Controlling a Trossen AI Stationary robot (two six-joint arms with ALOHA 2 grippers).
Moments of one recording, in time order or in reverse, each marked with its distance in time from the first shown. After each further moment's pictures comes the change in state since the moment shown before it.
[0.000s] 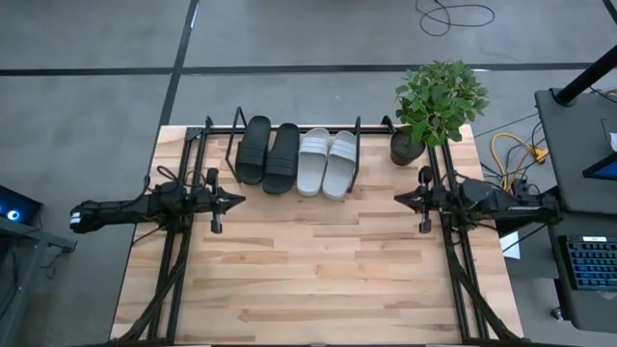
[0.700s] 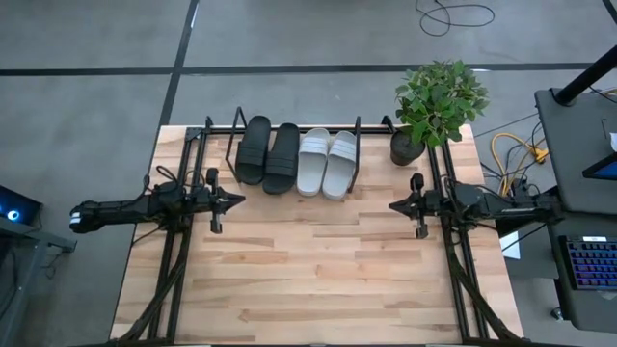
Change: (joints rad) left arm 0.001 -0.001 0.000 0.013 0.004 0.000; right arm 0.000 0.016 -0.121 0.150 -0.078 0.074
